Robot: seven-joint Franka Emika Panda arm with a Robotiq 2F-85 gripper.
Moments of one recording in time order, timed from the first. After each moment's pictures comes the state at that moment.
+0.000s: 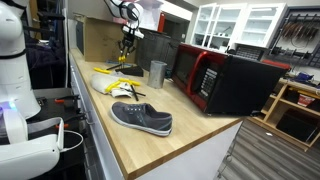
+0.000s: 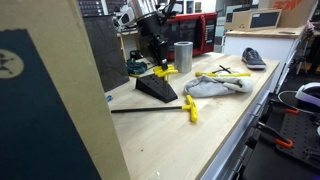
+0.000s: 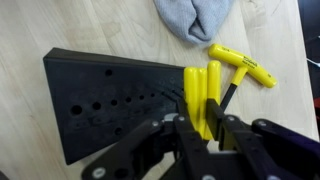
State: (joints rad) arm 0.22 0.39 0.23 -1.68 -0.07 1.80 -0.78
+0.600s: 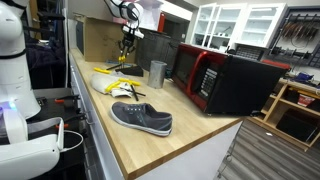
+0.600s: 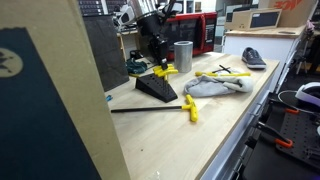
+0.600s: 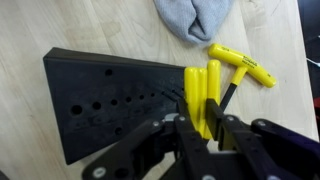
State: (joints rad) arm 0.22 0.39 0.23 -1.68 -0.07 1.79 -0.78
